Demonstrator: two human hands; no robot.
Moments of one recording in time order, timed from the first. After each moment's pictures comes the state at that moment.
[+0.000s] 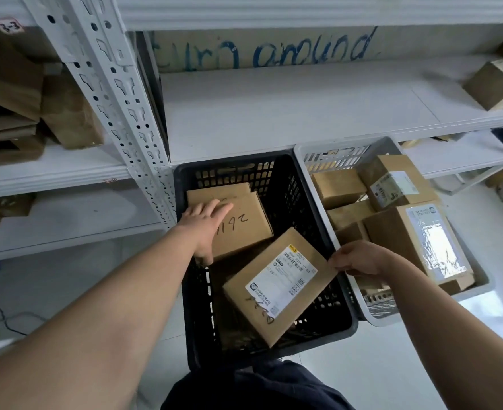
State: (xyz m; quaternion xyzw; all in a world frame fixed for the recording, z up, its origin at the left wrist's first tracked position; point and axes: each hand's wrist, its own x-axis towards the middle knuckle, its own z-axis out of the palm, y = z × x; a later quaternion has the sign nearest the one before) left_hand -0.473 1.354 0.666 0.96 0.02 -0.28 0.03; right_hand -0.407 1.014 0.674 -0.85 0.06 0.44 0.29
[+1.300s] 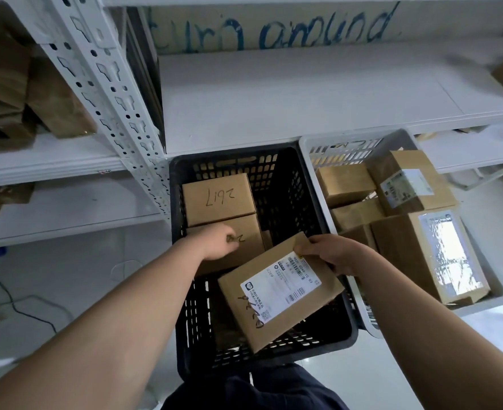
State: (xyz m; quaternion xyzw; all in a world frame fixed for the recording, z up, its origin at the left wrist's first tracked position) left_hand -0.464 1.325 0.634 0.91 0.10 -0.33 0.22; right_hand -0.391 1.072 0.663 -0.77 0.08 0.54 0.34
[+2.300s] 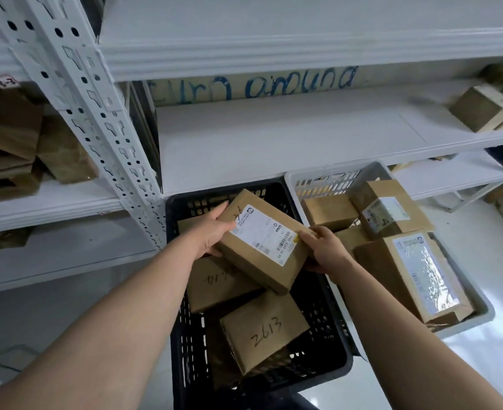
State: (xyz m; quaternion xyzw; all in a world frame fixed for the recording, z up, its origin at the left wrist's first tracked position) left_hand -0.419 1.329 0.693 0.69 0.29 -0.18 0.64; right_hand -0.379 1.087 0.696 -0.77 0.17 0.28 0.55
